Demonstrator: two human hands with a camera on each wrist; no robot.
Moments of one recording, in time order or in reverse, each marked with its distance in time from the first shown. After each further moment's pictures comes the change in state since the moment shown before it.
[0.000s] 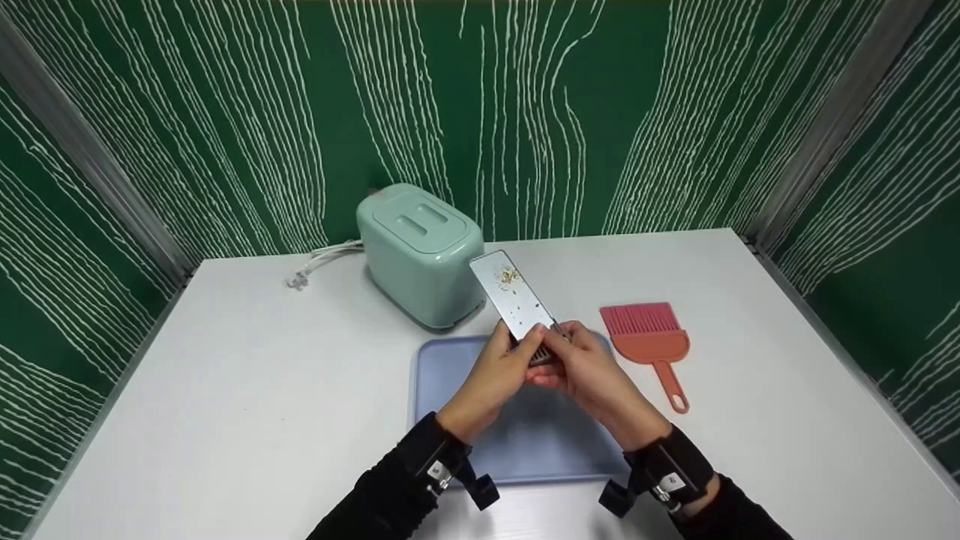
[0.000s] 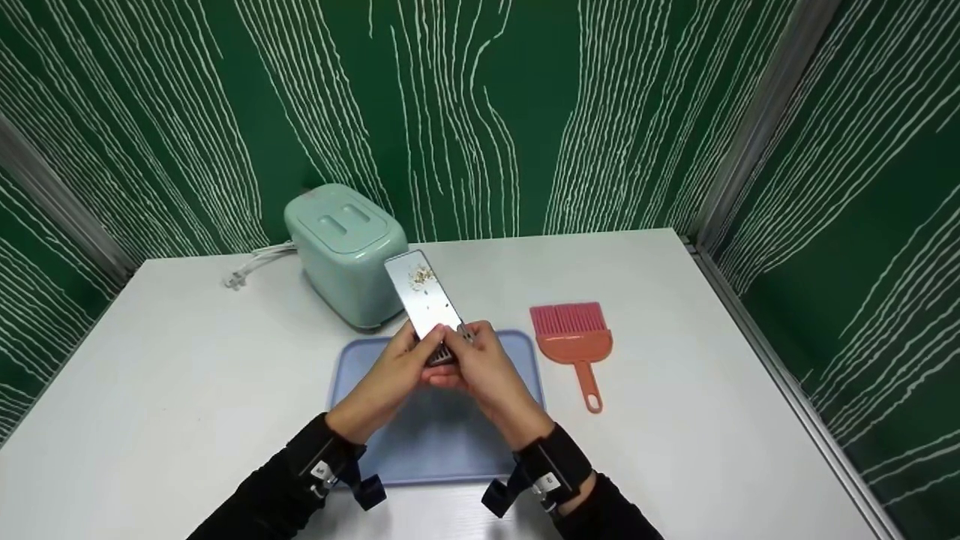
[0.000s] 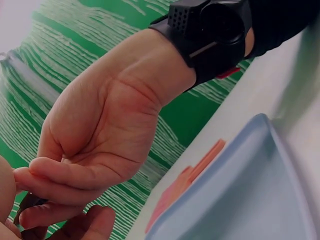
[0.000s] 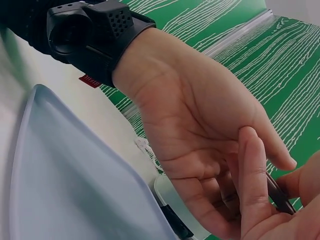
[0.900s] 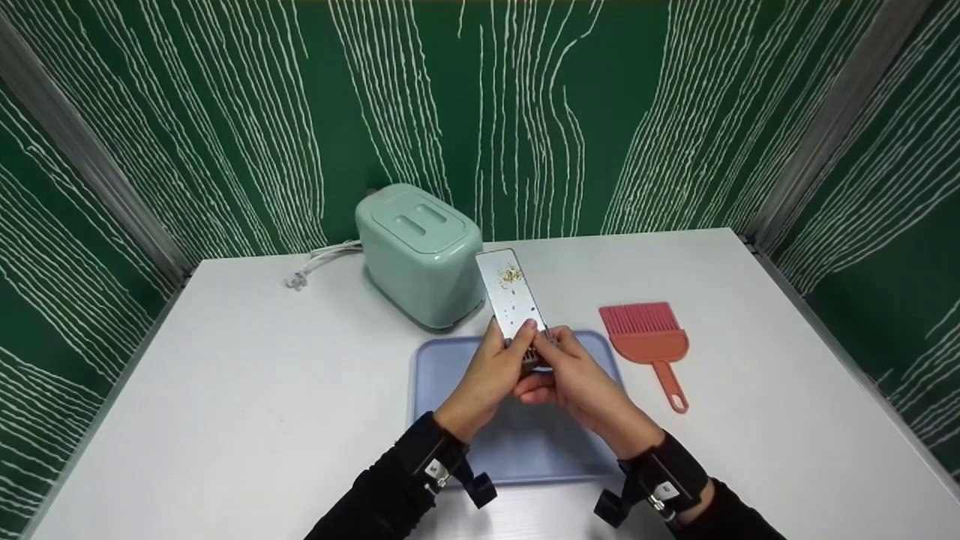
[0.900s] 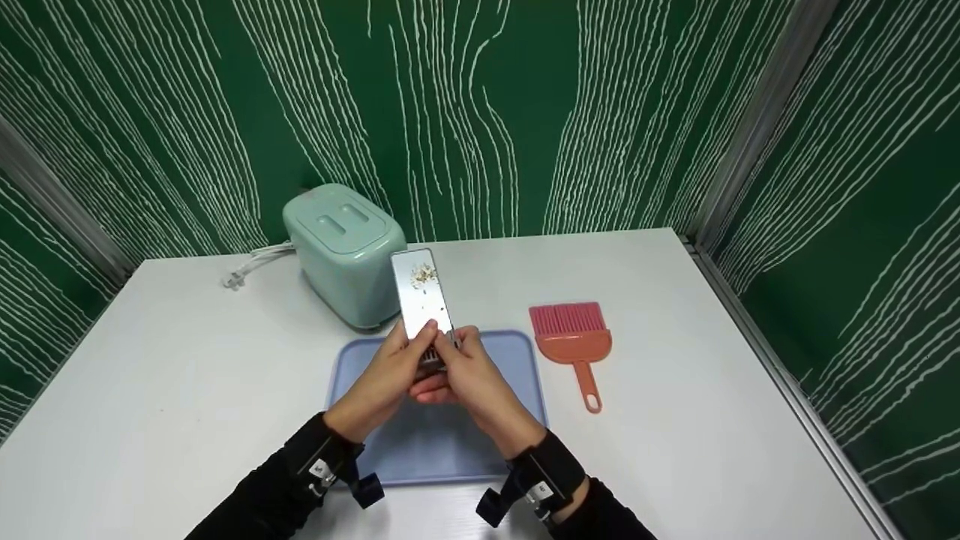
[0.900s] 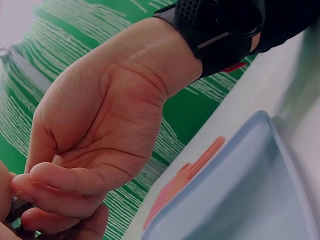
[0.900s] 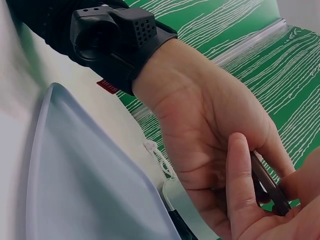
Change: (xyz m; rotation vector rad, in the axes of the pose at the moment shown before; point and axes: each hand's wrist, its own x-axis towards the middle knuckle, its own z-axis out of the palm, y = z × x) left_hand 0.002 -0.003 -0.004 -0.005 0.036 0.035; right_hand -0.008 0.007 0.009 -0.066 -0.083 0.026
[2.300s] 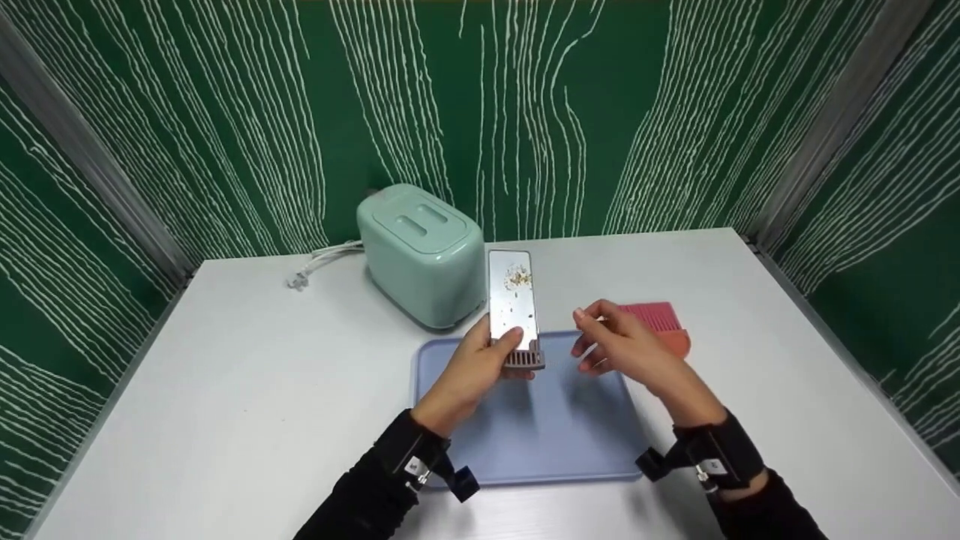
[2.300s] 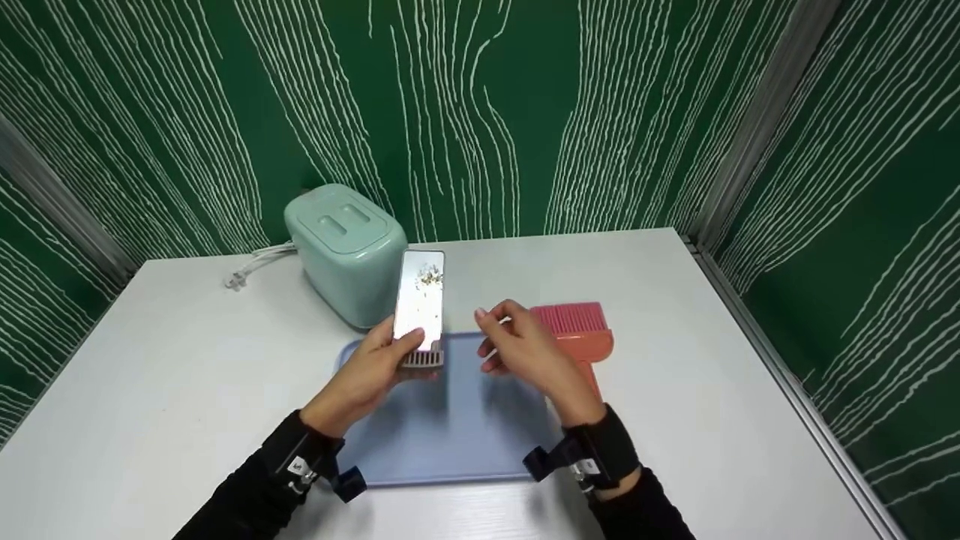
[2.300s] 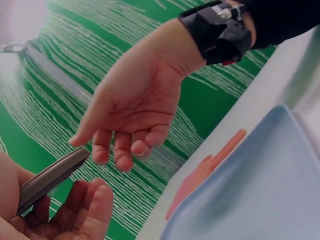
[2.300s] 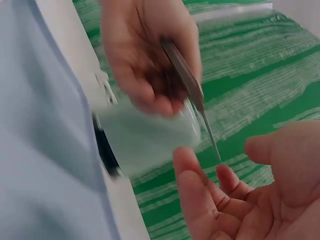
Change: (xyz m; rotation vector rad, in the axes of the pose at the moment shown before) left_hand -0.002 0.010 -0.028 -0.136 -0.149 -0.086; right_hand -0.002 -0.043 -0.067 -0.551 0.056 -0.095
